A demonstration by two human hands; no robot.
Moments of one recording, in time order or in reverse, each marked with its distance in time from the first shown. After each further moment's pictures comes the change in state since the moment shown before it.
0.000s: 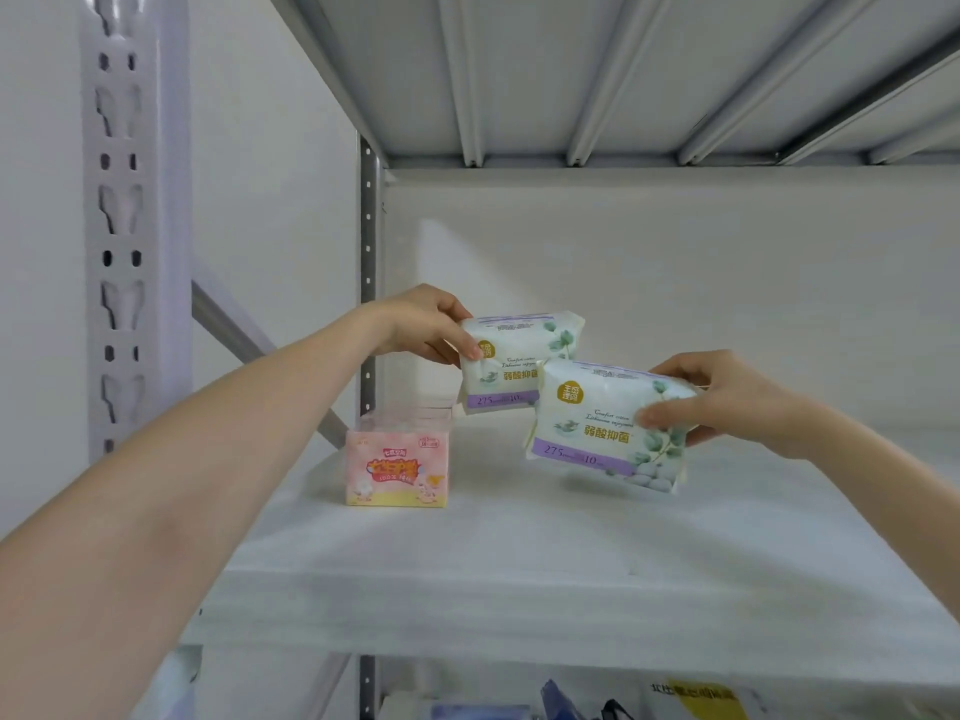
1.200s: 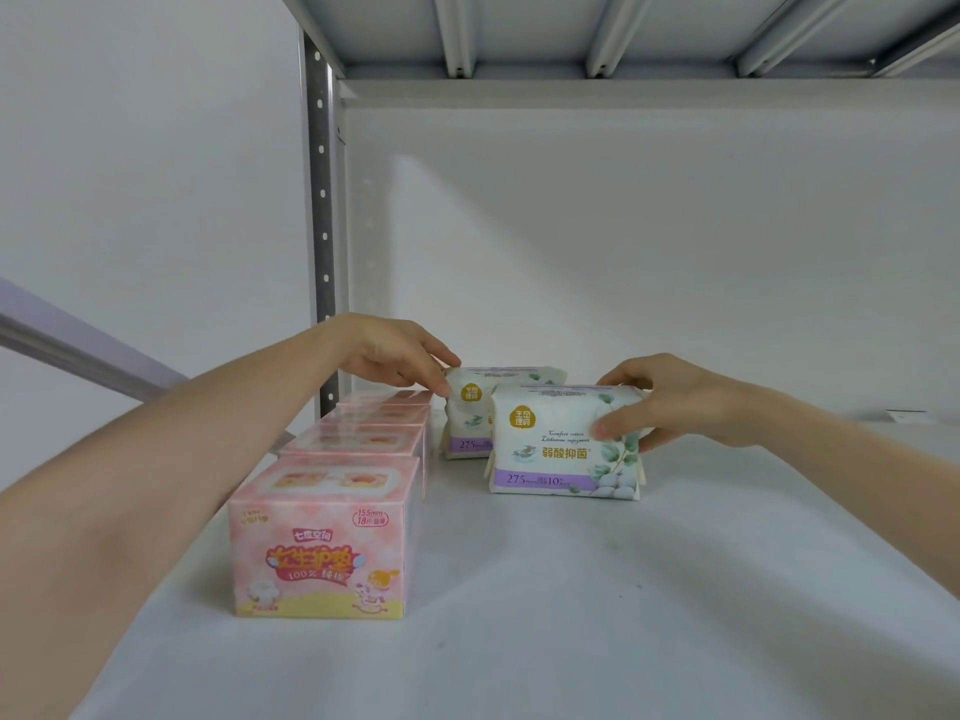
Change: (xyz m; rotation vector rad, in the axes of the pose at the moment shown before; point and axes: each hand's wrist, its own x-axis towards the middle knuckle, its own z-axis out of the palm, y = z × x) left_hand 0.128 -0.098 -0.008 0.022 -0.367 -0.313; right_hand 0.132 0.043 0.038 -0.056 -0.221 0.171
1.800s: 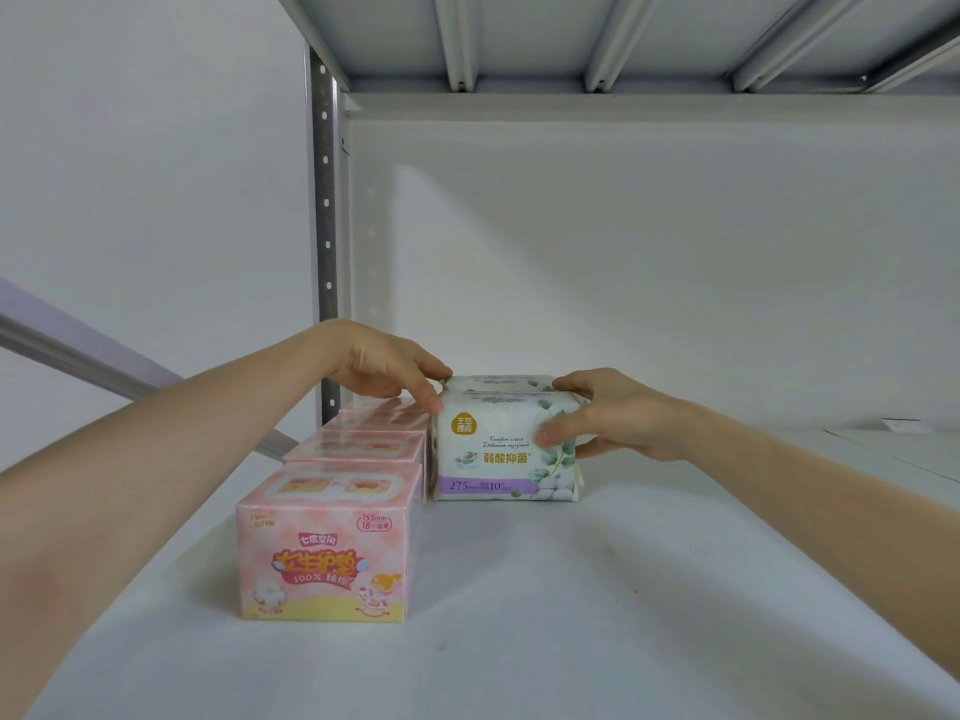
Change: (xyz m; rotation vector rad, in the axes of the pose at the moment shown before) left_hand -0.026 0.003 0.008 0.115 -0.180 0.013; right_hand 0.022 -0.019 0.036 0.150 -0.088 -0.006
